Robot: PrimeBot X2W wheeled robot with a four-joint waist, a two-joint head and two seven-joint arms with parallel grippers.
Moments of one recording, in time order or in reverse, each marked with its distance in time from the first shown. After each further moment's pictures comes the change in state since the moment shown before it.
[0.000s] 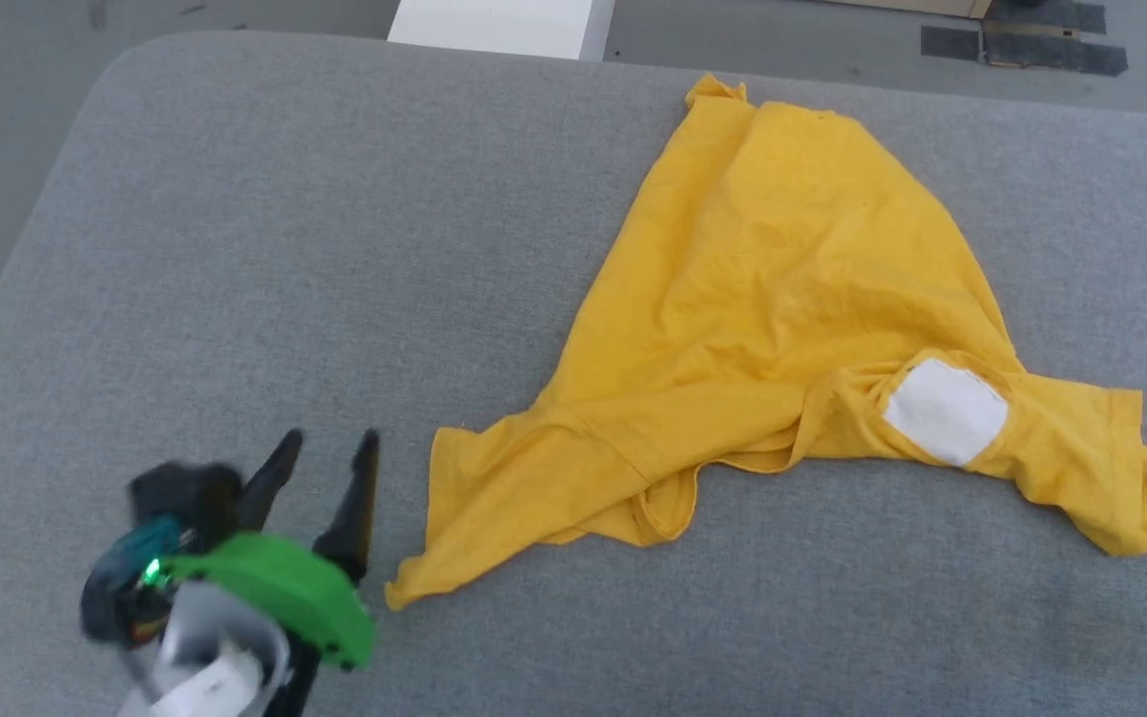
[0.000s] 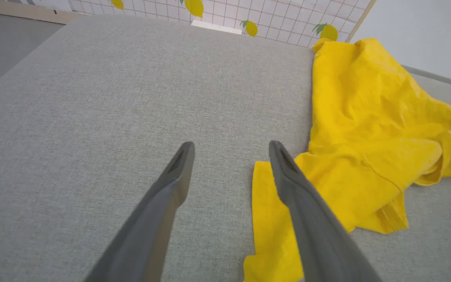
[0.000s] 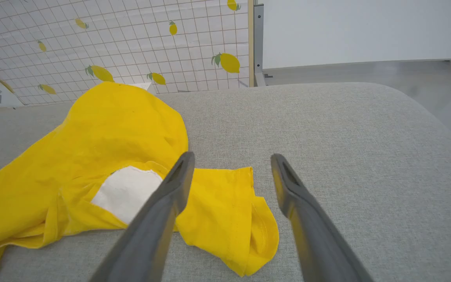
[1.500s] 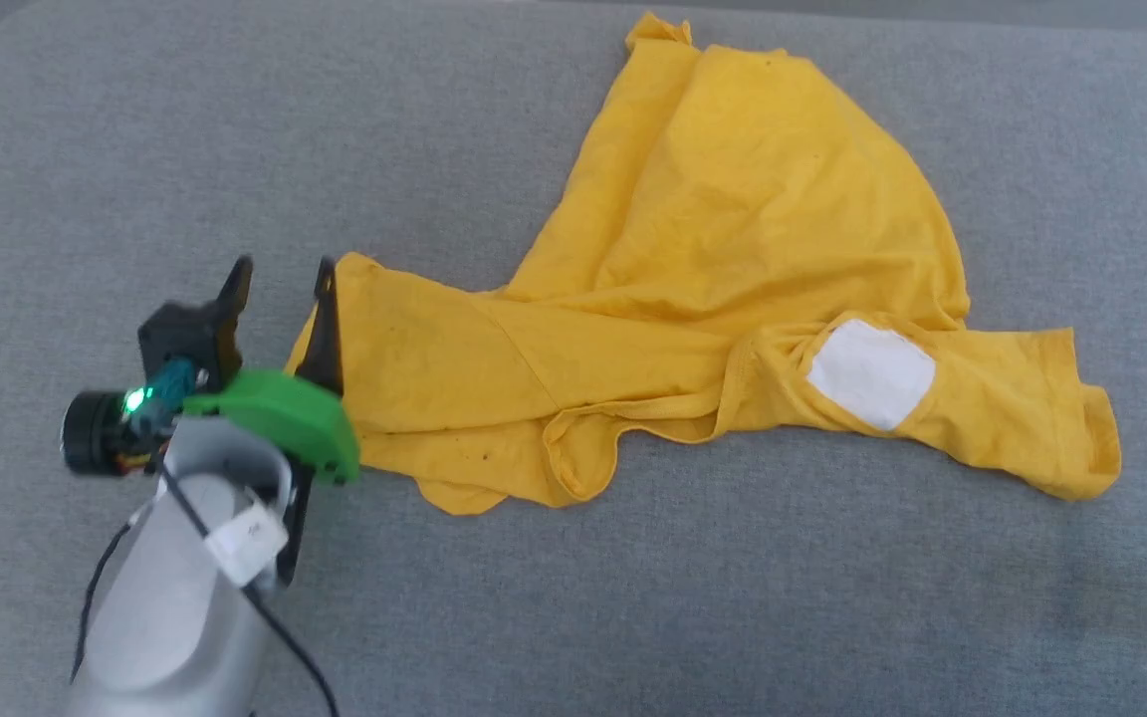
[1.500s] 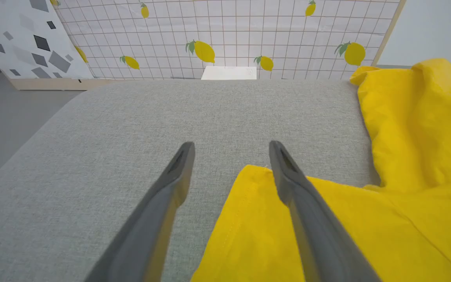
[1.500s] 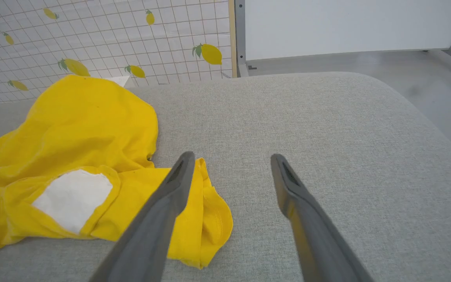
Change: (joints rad) left arm -0.440 -0.022 -0.048 0.525 0.135 0.033 -0.296; right arm -0.049 0.000 0.002 -0.020 -0.009 0.000 0.015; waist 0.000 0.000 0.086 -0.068
